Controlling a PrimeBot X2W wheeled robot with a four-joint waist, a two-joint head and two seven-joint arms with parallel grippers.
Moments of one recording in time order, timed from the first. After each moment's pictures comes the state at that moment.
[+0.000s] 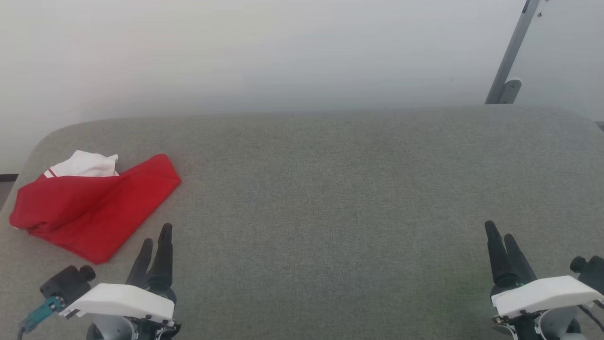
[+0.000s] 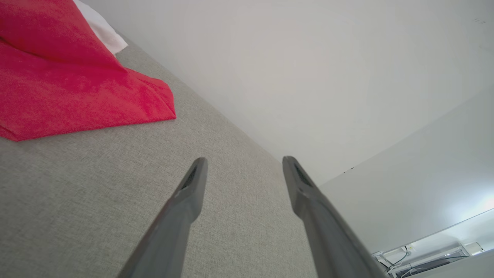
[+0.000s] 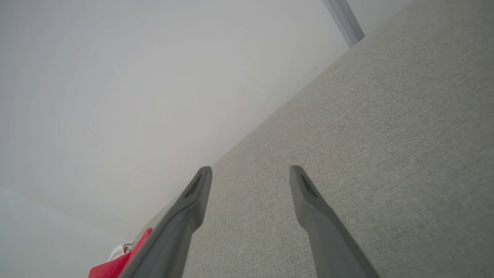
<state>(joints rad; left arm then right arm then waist) -0.06 0.16 0.00 0.24 -0.97 -0.07 -0.08 -0.04 -0.09 -0.08 0.23 0.88 0.13 -0.04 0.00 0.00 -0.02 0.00</state>
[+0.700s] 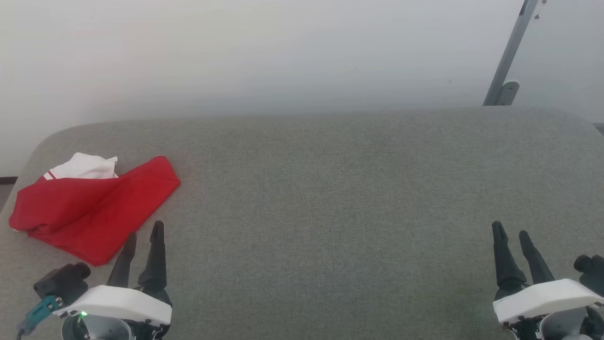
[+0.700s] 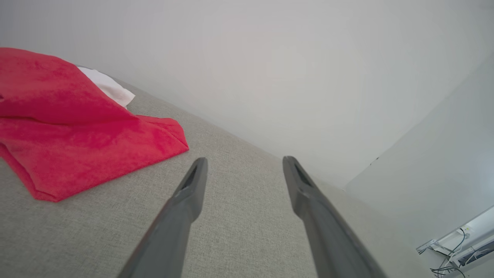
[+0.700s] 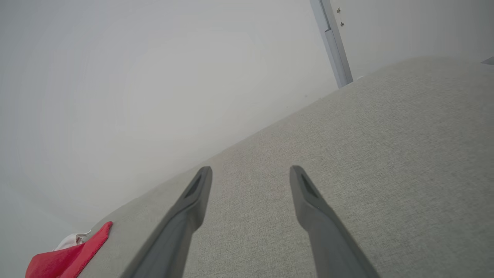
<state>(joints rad) -0.06 0.14 0.07 0.25 -0.70 -0.12 -0.14 -0.02 -0.10 -0.10 0.20 0.65 0.13 -0.10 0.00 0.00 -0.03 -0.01</state>
